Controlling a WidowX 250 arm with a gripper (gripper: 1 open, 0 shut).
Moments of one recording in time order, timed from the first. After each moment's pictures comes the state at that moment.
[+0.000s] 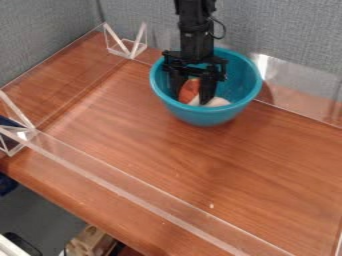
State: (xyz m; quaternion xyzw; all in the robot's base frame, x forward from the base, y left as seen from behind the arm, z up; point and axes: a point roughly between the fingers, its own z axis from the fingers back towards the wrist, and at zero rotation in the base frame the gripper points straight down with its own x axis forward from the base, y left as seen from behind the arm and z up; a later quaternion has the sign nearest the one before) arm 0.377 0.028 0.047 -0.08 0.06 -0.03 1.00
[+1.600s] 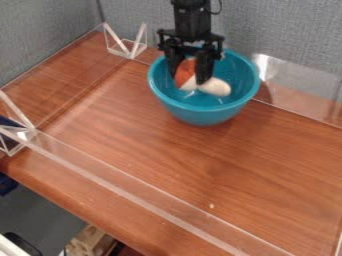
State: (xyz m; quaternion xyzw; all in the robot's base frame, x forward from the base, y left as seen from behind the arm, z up) arm 0.375 0.030 0.097 -0.08 0.01 -0.05 1.00
